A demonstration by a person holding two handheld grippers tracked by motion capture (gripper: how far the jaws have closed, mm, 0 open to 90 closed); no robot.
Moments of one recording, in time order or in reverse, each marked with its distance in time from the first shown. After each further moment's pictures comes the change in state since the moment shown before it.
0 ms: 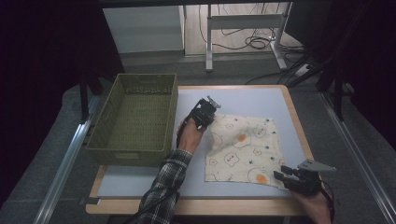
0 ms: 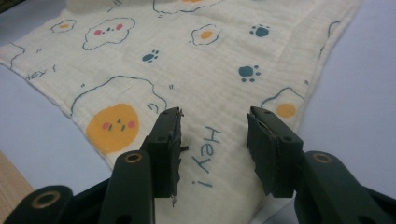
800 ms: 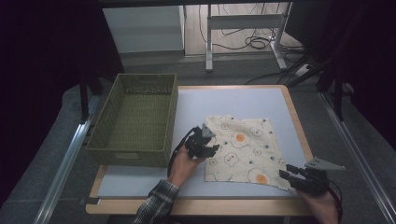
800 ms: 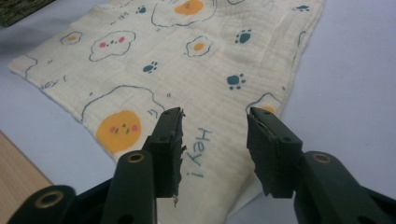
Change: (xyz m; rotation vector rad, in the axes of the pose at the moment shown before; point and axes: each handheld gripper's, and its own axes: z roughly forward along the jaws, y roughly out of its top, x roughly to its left) left arm -0.064 -0.101 -0.059 -0.098 -0.327 -0.016; right arm -0.004 0.008 -0.021 -0.002 -0.003 0.010
